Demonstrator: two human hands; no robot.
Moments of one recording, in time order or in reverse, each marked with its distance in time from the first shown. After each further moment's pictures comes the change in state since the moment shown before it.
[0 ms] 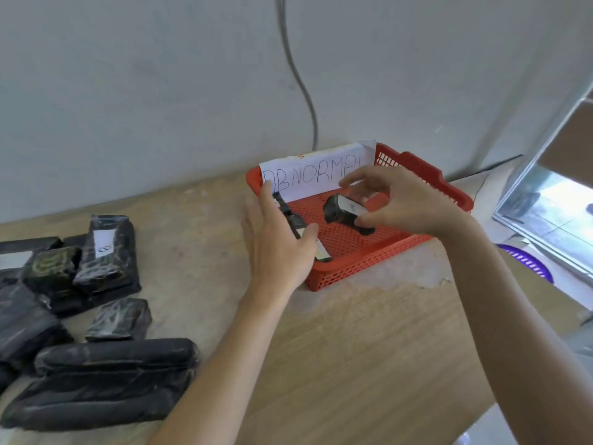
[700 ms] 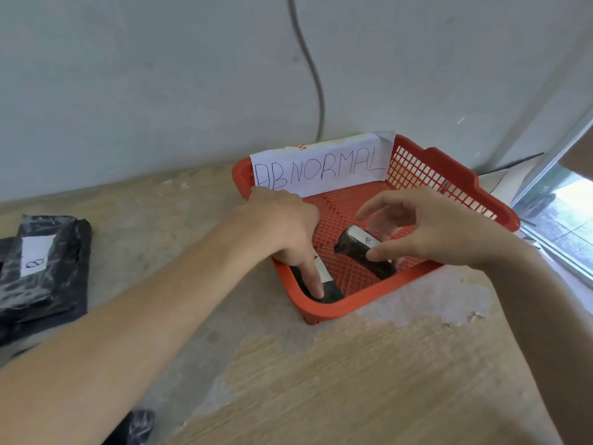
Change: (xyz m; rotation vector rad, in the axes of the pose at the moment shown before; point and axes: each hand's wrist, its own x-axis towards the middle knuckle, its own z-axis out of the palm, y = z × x) left_hand 0.099 0.031 0.014 1.099 -0.867 0.267; right_hand 0.021 0.039 -0.001 0.063 -0.224 0.087
